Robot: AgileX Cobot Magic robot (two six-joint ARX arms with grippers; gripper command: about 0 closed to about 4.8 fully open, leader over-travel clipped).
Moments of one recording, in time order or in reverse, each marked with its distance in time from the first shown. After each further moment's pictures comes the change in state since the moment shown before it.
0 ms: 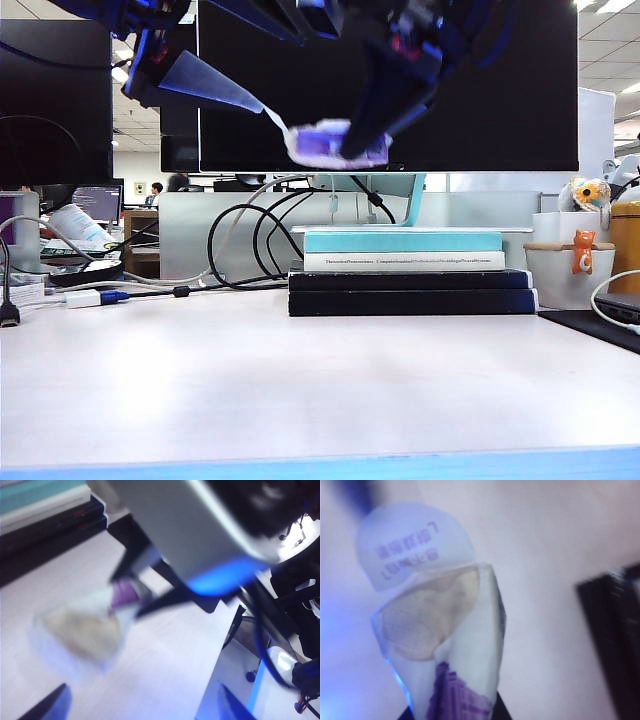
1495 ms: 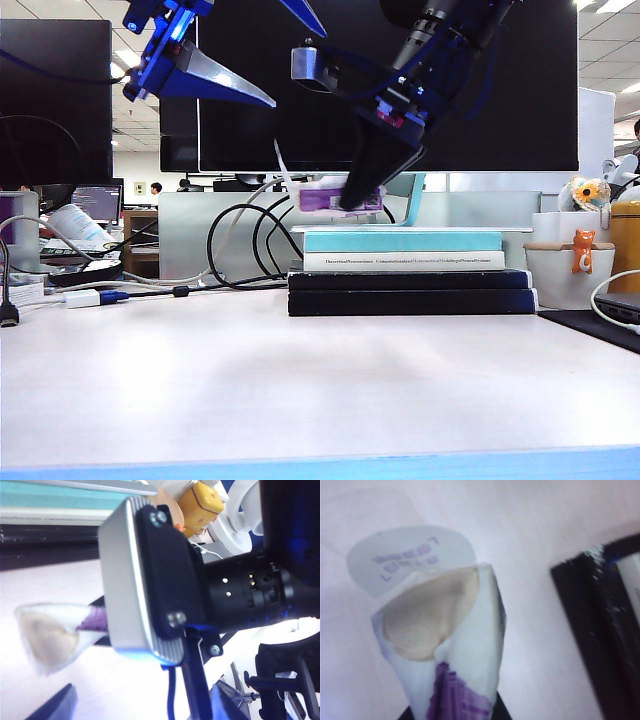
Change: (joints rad) left arm -0.106 0.003 0.000 0.128 -0.259 -0.484; right arm 0.000 0.093 -0.016 0.107 0.061 0.014
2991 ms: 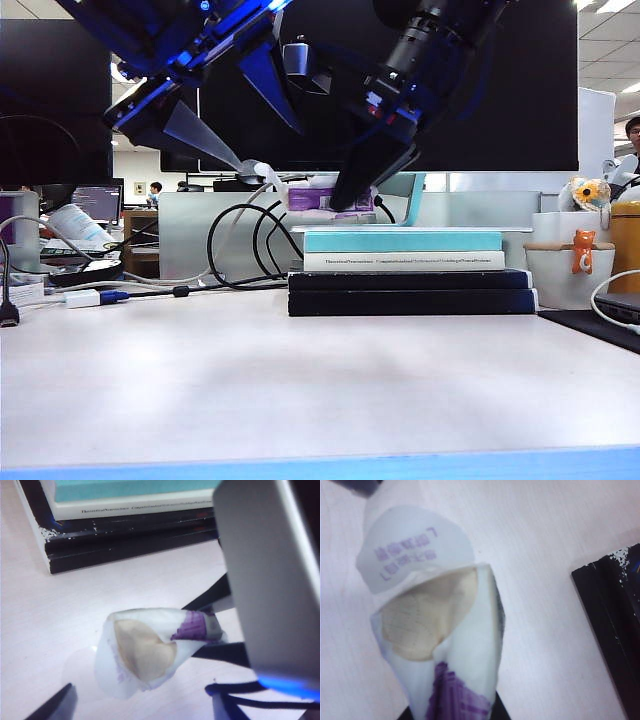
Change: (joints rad) left arm -0.018 0.077 0.003 -0.100 -0.268 0.200; right arm 0.017 0.001 -0.002 -0.018 -0.018 0.044
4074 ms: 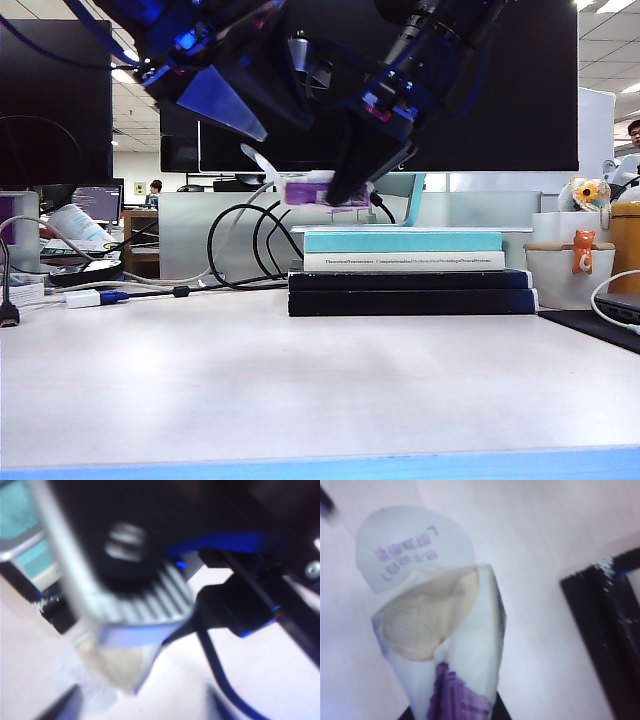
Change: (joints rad) left arm -0.040 -0.020 -0.003 0.041 0.023 0.503; right arm 0.000 -0.002 0.000 0.036 -0.005 0.013
